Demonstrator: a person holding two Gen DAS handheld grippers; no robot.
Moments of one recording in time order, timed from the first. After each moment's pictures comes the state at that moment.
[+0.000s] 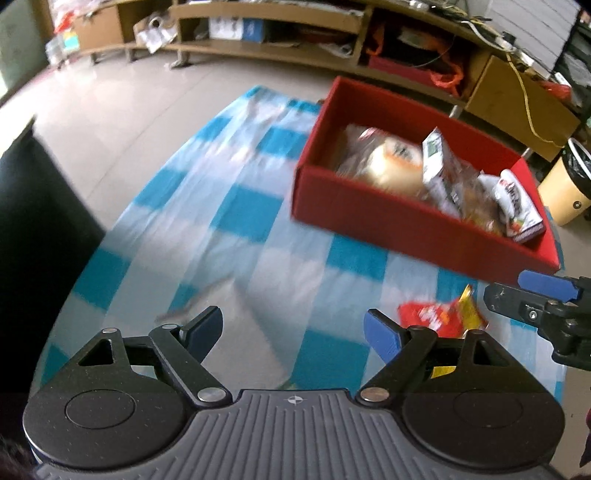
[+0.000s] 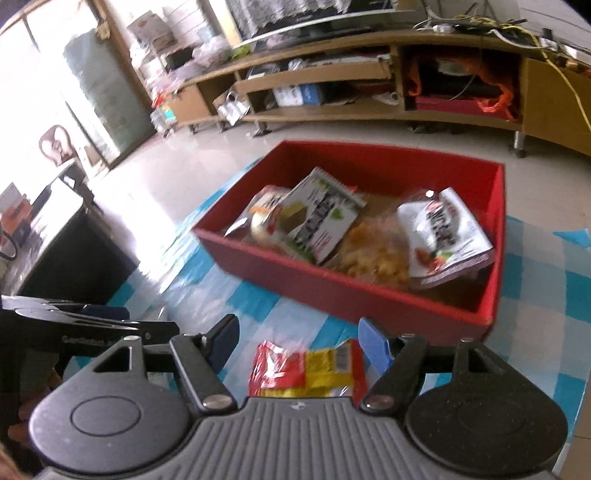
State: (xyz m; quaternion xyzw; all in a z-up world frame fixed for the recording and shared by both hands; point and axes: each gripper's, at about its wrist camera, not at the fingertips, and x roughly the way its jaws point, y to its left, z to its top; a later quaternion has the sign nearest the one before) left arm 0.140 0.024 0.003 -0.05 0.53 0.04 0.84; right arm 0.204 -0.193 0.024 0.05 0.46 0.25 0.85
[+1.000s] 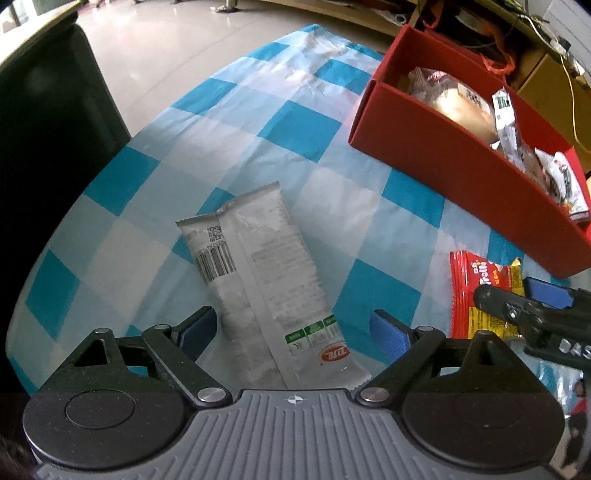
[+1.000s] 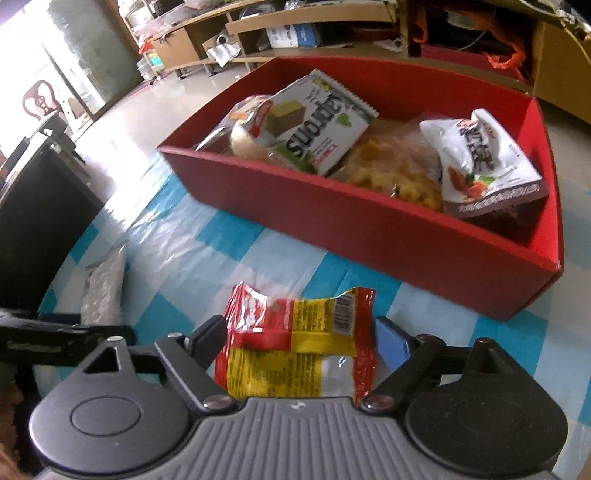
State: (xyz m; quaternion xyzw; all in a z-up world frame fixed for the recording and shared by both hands) left arm 0.123 0.040 -0.037 -0.10 0.58 0.09 0.80; right arm 0.212 -0.168 -0.033 0.01 0.53 0.24 0.81
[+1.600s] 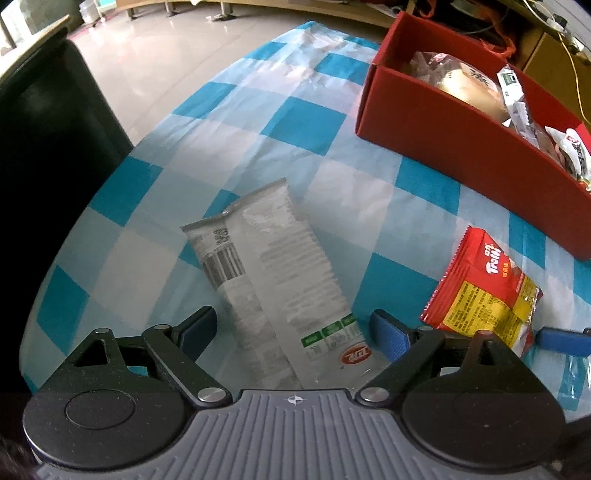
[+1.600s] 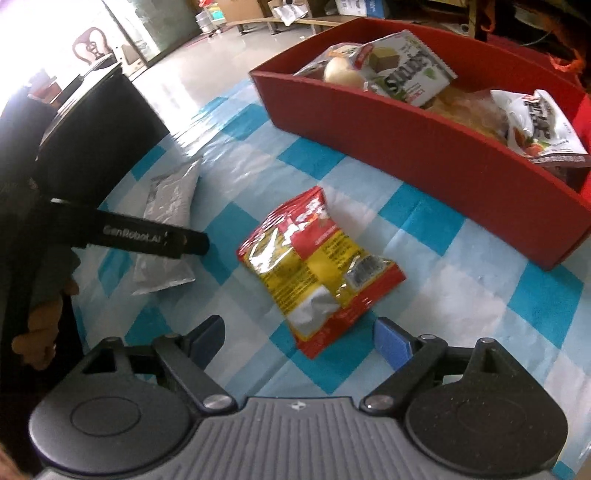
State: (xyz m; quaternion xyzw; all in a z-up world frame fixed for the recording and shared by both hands) left arm 0.125 0.039 -0.045 -0.05 0.58 0.10 0.81; right arm 0.166 -0.161 -0.029 -0.03 0.55 0.32 0.77
